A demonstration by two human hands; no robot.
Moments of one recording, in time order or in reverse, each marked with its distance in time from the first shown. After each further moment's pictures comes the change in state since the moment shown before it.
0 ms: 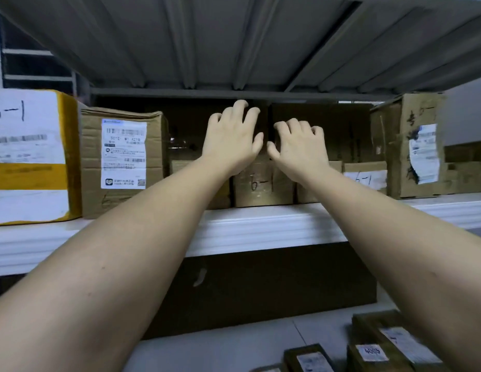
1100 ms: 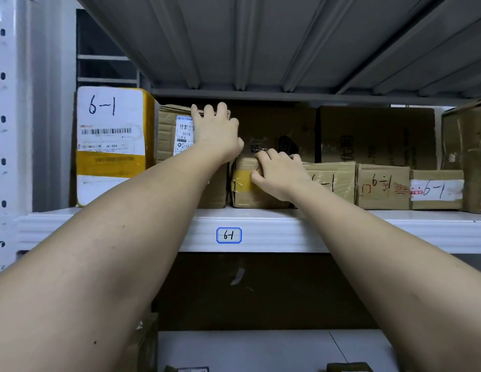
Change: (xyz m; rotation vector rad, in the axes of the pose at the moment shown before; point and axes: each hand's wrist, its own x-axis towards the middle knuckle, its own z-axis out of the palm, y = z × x) left_hand -0.027 -0.122 -0.015 0.315 -0.281 -0.249; right_hand -0.003 -0.137 0.023 0.192 -0.337 -0.190
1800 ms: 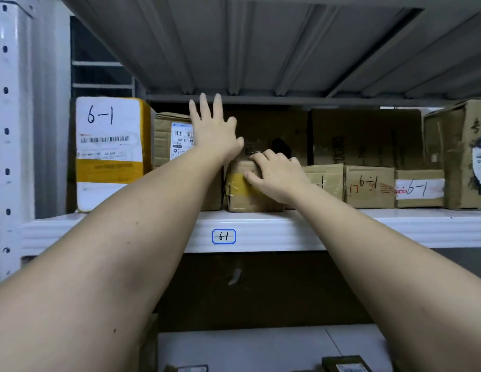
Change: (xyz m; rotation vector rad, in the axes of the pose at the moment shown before) left_hand 0.000 0.010 -0.017 0.039 -0.024 -0.030; right_hand -0.019 0.000 -0.024 0.038 0.032 -0.003
